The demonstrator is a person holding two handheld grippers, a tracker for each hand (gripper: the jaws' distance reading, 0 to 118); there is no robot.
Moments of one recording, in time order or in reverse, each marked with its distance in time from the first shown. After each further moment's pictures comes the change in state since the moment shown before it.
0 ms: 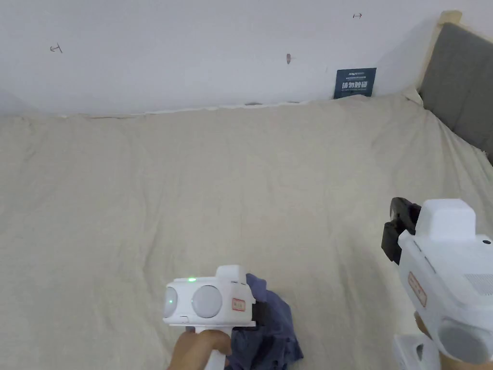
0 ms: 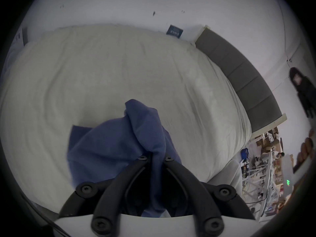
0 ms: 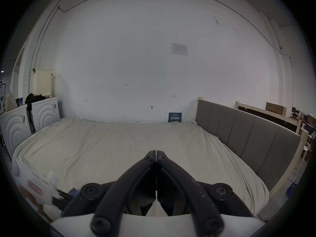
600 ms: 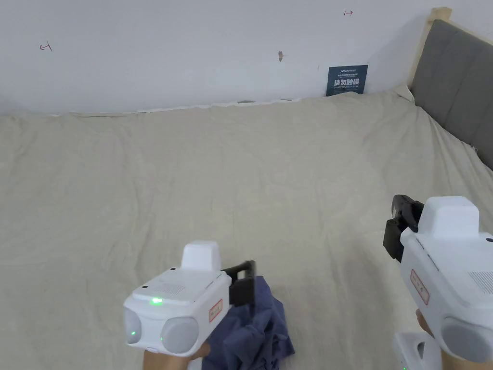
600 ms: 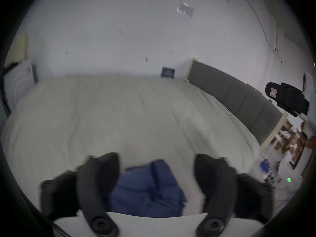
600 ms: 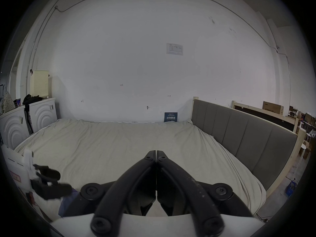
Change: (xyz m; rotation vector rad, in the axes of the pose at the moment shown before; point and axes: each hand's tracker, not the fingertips) left arm 0.012 -0.019 0.094 0.526 0.174 -0.202; right arm 0.013 -0.001 0.005 0.003 -0.016 -0.008
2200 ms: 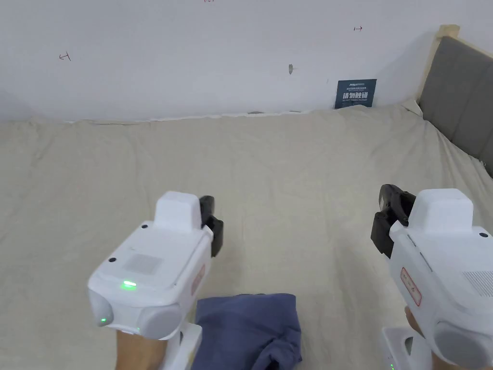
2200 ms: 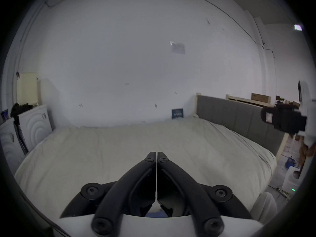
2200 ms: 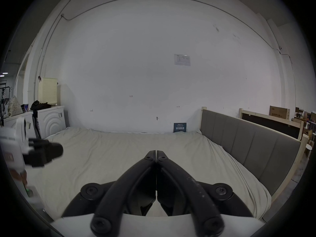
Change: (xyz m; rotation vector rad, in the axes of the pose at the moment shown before) left arm -0.014 0.067 0.065 0.354 0.116 -0.142; right arm -0.032 0.028 0.021 0.097 0.073 -0.002
